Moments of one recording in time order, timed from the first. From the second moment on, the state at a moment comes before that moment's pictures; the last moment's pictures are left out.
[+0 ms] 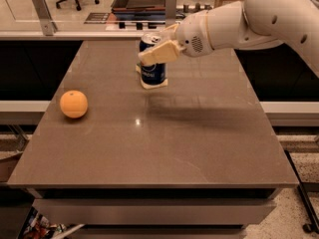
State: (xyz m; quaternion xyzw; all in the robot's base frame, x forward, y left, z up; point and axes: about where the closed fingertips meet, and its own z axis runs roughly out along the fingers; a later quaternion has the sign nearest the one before) arm 0.614 0.013 0.964 -0.51 0.67 0.30 0.46
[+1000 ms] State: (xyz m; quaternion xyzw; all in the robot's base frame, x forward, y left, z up) arm 0.562 0.061 0.956 -0.54 0.63 0.34 0.44
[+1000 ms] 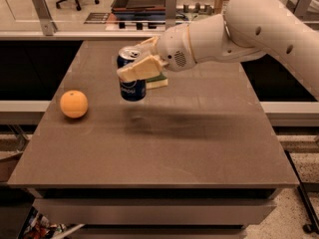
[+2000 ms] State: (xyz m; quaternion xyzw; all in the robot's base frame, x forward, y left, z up) arm 0.550 0.080 0.918 -0.59 0.61 0.27 0.45
